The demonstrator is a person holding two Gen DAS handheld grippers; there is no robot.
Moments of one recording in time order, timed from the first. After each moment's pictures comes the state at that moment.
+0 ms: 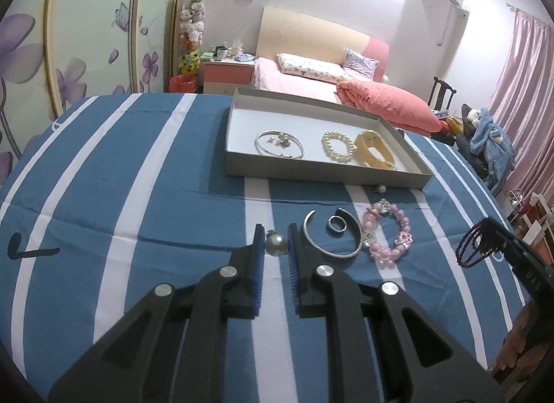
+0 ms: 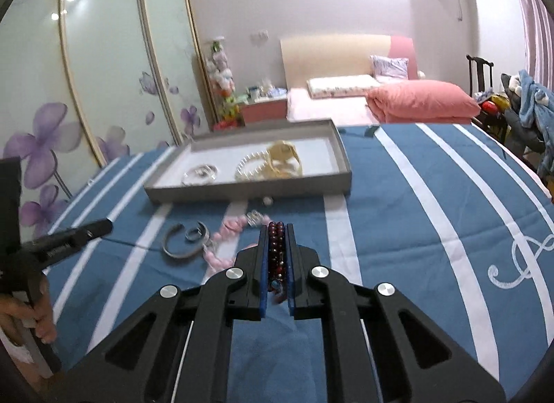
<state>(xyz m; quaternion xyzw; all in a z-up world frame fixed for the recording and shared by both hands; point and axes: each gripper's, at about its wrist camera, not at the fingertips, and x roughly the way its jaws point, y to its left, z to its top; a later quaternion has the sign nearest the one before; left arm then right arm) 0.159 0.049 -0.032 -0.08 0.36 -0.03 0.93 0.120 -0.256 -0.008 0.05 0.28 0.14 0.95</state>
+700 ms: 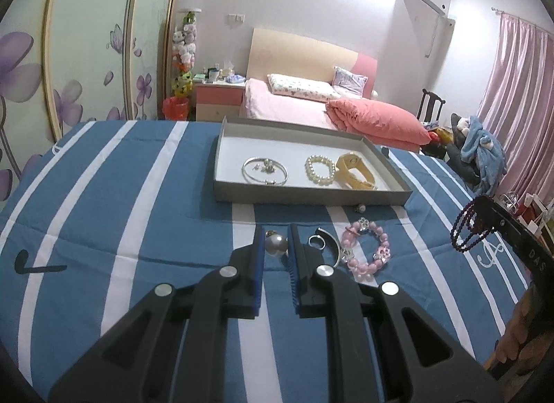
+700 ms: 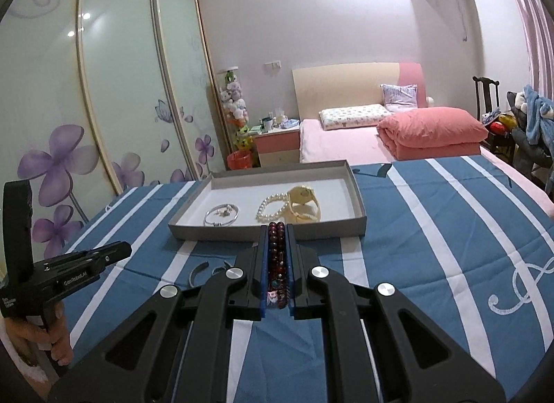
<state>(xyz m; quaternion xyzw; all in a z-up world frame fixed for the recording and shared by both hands) 0.143 0.038 -0.007 -0.08 0.31 -0.04 0.95 0.114 -0.251 0.021 0.06 0.22 0.15 0.96</state>
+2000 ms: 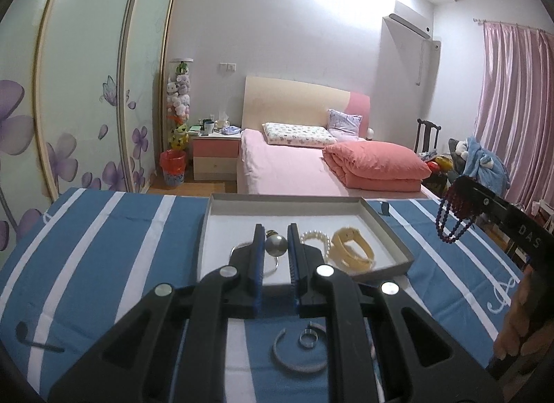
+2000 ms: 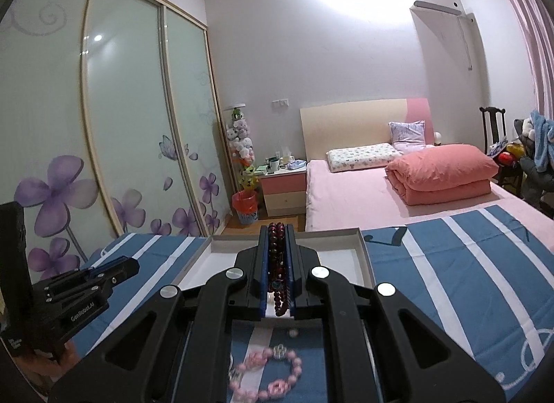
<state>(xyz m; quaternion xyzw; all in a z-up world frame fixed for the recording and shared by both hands) 0.206 0.015 0.034 -0.05 0.22 -0.04 0.97 0.182 -0.239 0.059 0.07 0.15 0.16 0.97</state>
